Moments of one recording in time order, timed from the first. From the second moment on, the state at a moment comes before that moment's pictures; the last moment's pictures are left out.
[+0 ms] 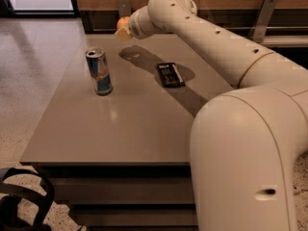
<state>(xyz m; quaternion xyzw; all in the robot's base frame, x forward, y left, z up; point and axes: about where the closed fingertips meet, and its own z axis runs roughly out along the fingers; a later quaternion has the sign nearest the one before) 0.857 0.083 0.893 -0.41 0.75 0.11 0.50</state>
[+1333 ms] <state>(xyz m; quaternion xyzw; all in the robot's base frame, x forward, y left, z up) 0.809 0.011 0.973 -0.40 0.72 0.08 0.56</state>
